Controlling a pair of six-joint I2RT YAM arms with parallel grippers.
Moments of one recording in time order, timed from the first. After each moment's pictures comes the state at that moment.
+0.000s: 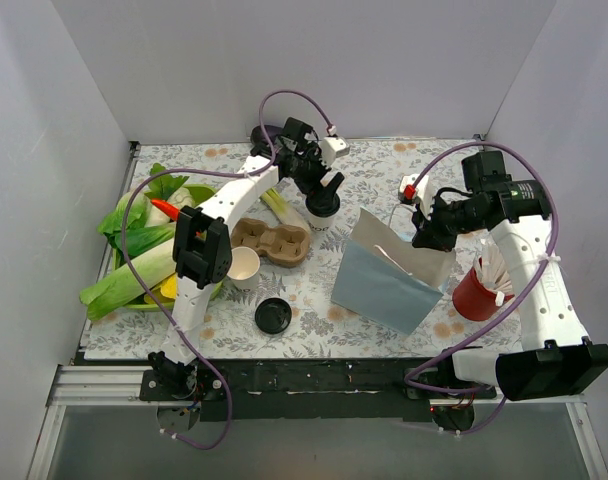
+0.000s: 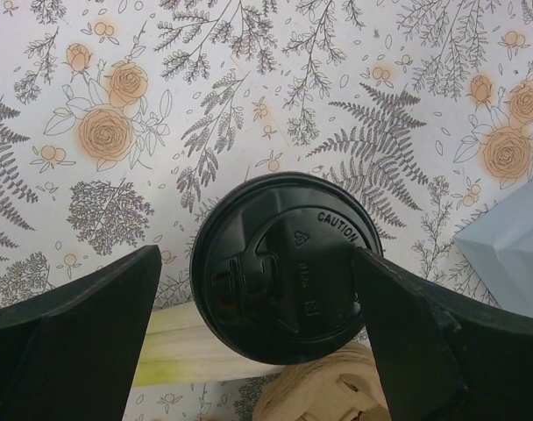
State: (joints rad) left arm -0.53 2.26 2.15 -0.75 0.43 0.38; right arm 0.14 1.26 1.47 -1.37 -0.65 -0.97
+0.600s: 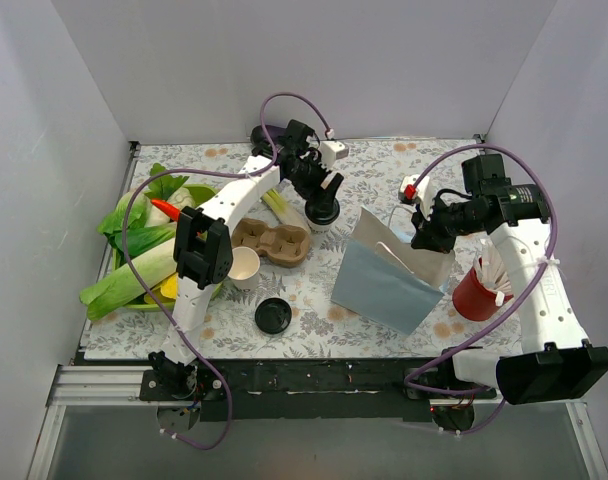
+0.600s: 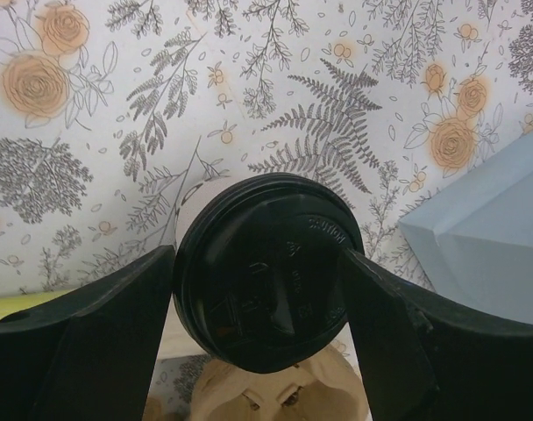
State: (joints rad) left arm -0.54 2.26 2.16 -0.83 0.46 0.29; right arm 0.14 1.24 1.43 -1.33 -0.65 -0.93
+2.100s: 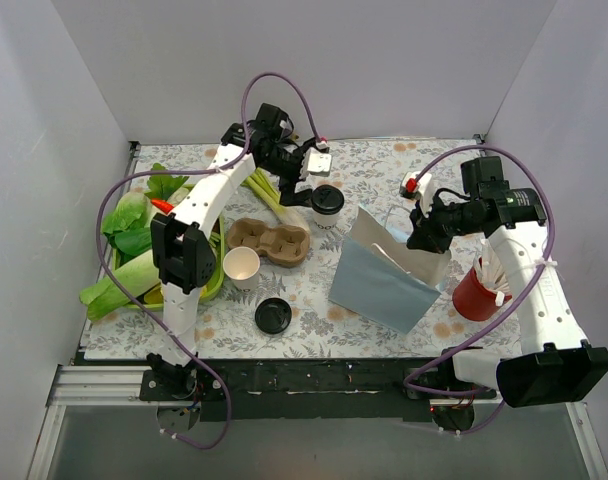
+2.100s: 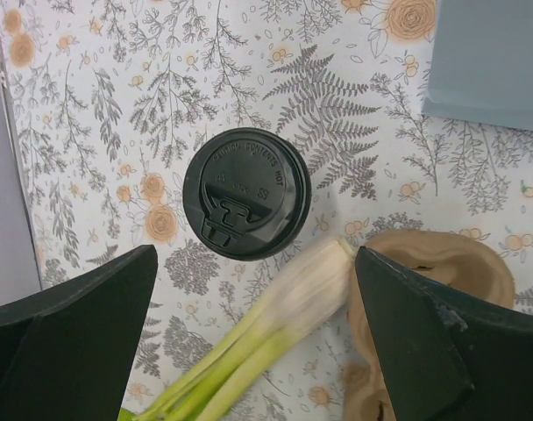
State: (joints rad) left arm -0.46 2.13 2.19 -1.08 0.76 1.20; right arm 0.14 1.23 1.39 -1.25 -0.68 -0.79
